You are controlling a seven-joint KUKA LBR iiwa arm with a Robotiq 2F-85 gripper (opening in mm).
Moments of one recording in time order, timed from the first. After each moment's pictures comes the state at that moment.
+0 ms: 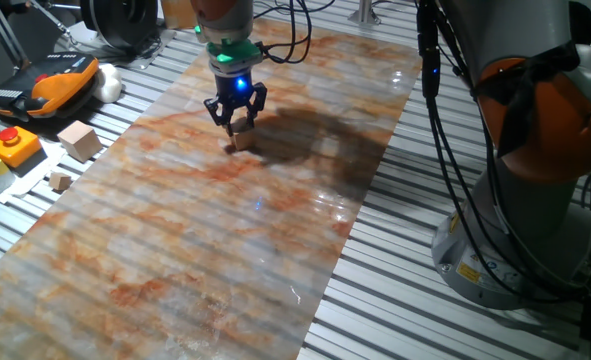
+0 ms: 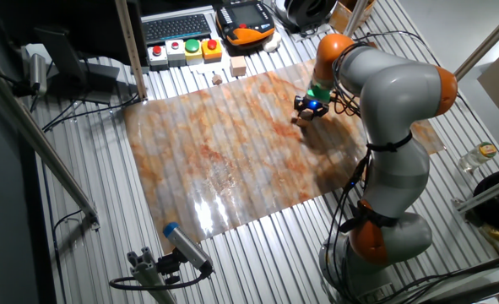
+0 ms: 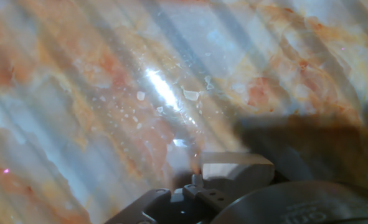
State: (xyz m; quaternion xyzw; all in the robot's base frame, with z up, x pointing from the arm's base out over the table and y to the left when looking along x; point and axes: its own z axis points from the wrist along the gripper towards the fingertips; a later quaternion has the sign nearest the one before) arm 0.581 -0.076 0.050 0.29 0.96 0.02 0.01
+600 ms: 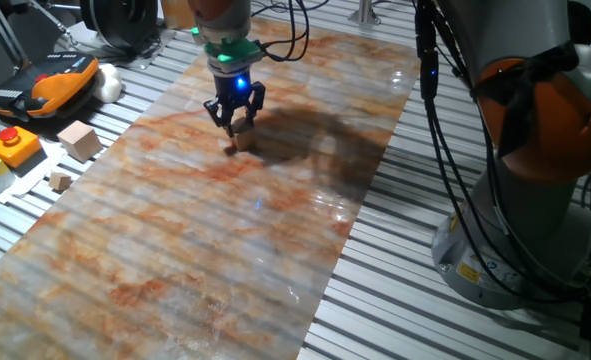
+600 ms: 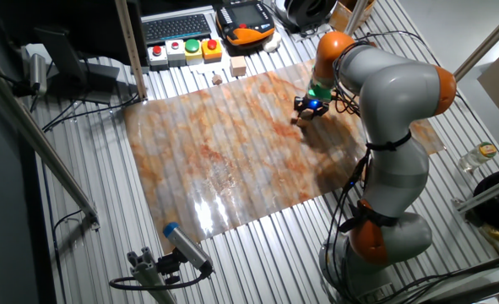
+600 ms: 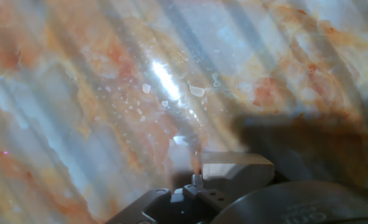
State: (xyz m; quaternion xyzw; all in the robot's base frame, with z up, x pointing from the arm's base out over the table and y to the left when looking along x) arm 0.581 -0.074 0.050 0.25 0.97 0.01 0.00
